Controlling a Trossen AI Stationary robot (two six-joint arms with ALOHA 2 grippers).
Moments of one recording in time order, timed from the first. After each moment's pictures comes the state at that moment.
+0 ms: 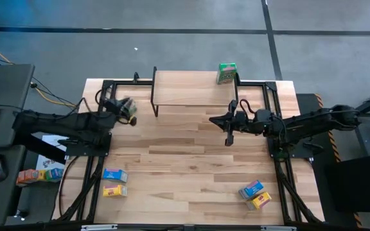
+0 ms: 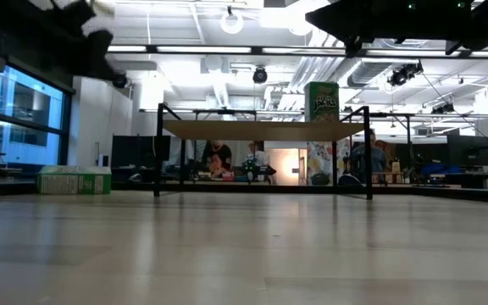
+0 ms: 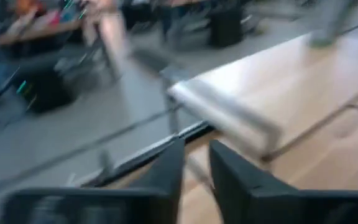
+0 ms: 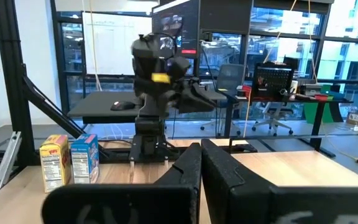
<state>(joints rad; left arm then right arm) -0.03 0.56 0.45 -0.38 -1.04 -0.31 0.00 1.10 0.44 0.81 0.11 -0.07</state>
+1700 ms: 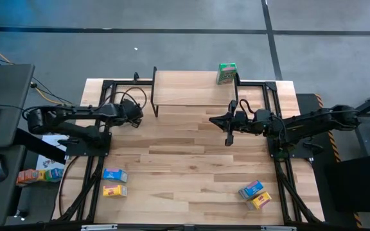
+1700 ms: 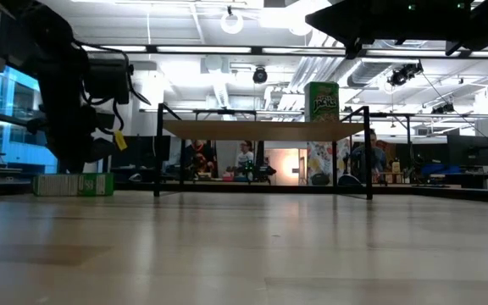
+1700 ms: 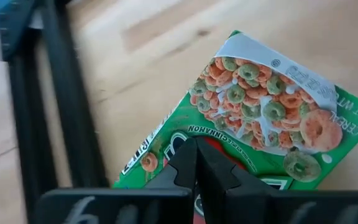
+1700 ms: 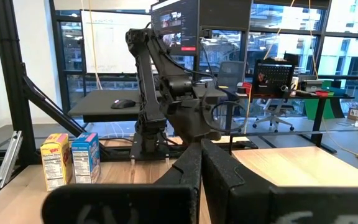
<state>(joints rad) 0.40 1.22 0.47 -0.67 -0.57 -0.65 -0.01 1.10 0.44 0.80 0.11 -0.06</state>
